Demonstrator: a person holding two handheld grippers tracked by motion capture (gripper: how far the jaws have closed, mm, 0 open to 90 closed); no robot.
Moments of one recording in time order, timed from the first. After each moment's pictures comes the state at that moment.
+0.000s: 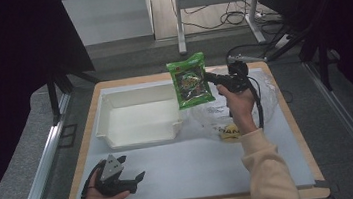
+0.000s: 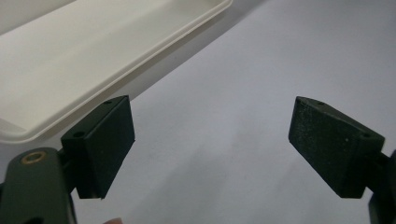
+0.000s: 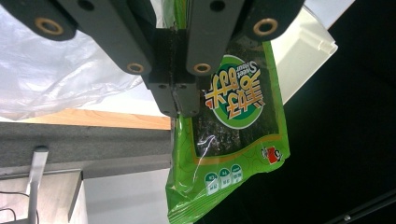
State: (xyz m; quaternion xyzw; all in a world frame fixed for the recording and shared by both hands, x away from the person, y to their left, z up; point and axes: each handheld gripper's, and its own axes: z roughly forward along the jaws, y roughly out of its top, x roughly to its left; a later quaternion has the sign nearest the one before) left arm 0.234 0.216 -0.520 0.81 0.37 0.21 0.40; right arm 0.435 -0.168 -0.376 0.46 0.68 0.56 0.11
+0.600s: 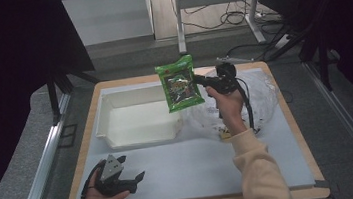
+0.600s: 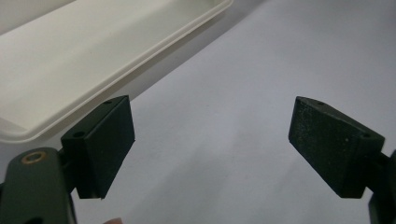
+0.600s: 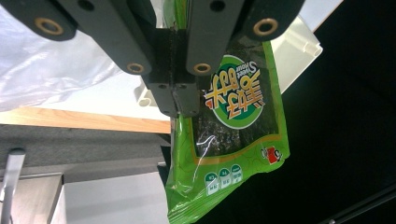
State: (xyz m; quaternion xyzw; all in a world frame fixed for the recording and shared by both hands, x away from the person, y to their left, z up) left arm 0.235 0.217 -0.520 0.81 0.37 0.21 0.40; right arm 0.438 -0.139 -0.381 0.44 0.69 0.56 0.09
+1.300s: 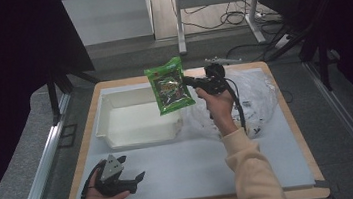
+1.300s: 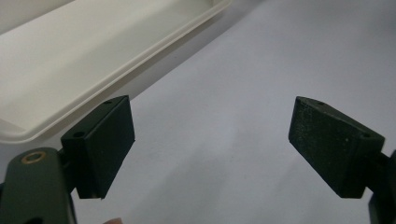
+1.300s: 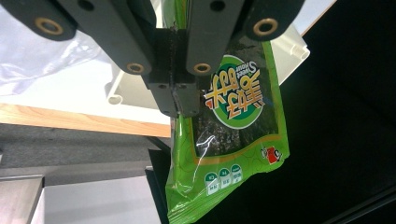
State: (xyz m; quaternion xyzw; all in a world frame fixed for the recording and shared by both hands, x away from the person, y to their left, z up) left arm 0.235 0.216 -0.520 0.81 0.37 0.21 0.40; right arm 0.440 -0.111 -0.382 0.43 0.70 0.57 0.07
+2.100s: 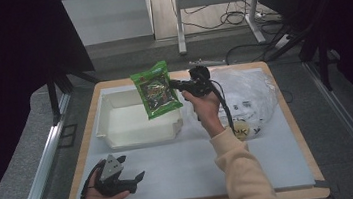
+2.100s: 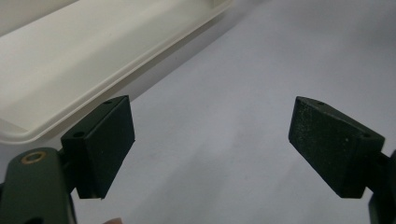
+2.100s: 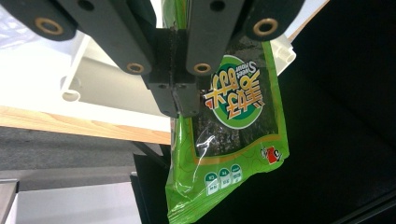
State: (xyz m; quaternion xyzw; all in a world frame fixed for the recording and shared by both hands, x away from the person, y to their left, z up) left arm 0.235 0.217 -0.519 0.81 0.37 0.21 0.40; right arm 0.440 -0.075 -0.388 0.41 0.71 0.56 0.06
